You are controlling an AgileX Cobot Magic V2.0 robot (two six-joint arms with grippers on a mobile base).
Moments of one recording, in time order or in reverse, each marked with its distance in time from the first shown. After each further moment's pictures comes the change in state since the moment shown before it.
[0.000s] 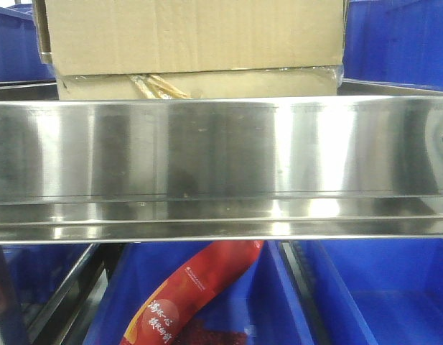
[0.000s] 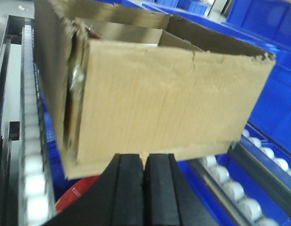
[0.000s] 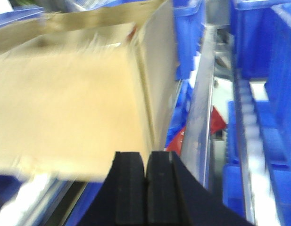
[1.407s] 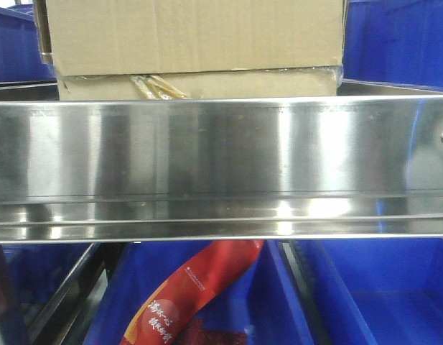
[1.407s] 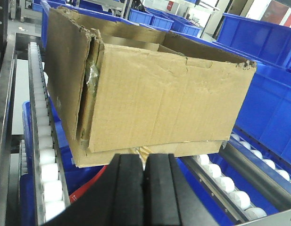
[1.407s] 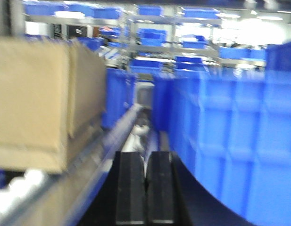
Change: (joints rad) left arm 0.000 -0.194 0.064 0.002 0.065 -0.002; right arm -0.319 -0.698 0.599 0.219 -0.289 -0.475
